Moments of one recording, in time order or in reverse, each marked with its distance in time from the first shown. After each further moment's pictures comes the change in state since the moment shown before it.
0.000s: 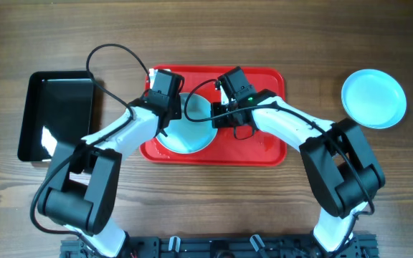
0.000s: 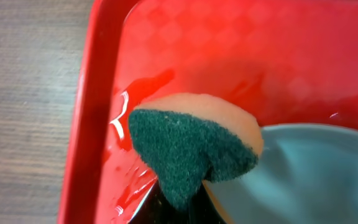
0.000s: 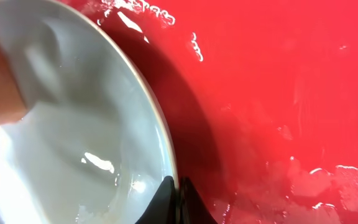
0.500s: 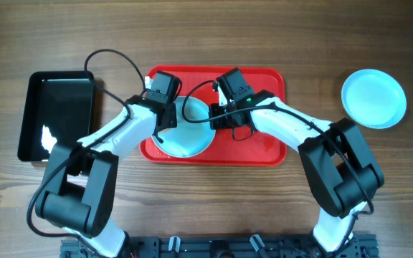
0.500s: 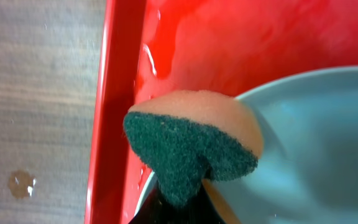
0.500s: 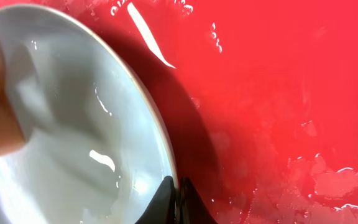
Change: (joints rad) left arm 0.007 -0.015 0.027 -0.240 0.014 -0.042; right arm 0.008 0.003 0.000 0.001 -0.025 0.000
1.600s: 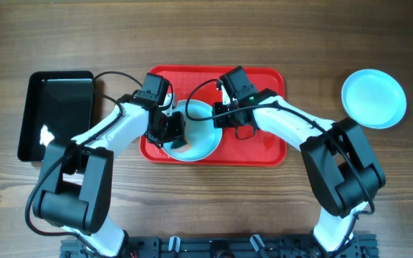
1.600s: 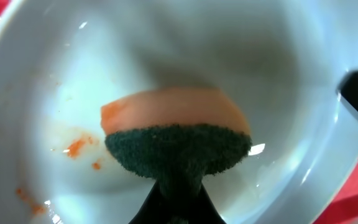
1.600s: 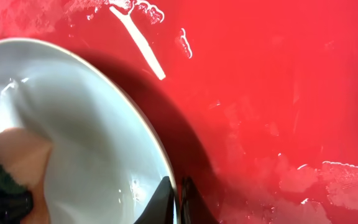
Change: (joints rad) left arm 0.056 0.005 -0.008 -0.106 0.561 -0.018; right arm -0.017 0.000 0.000 -0.011 0.023 -0.011
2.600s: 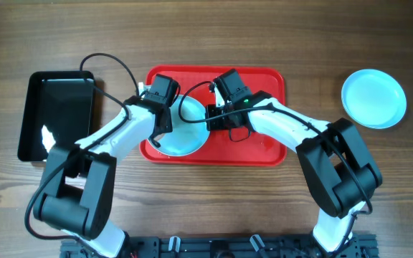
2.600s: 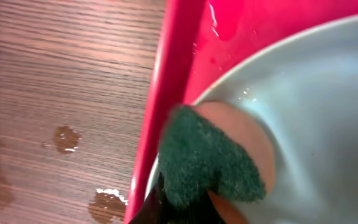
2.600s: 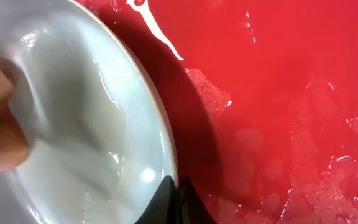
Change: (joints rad) left arm -0.050 -0.029 -0.002 0.019 -0.651 -0.053; right arm 0.032 0.006 0.005 0.016 -0.053 0.042
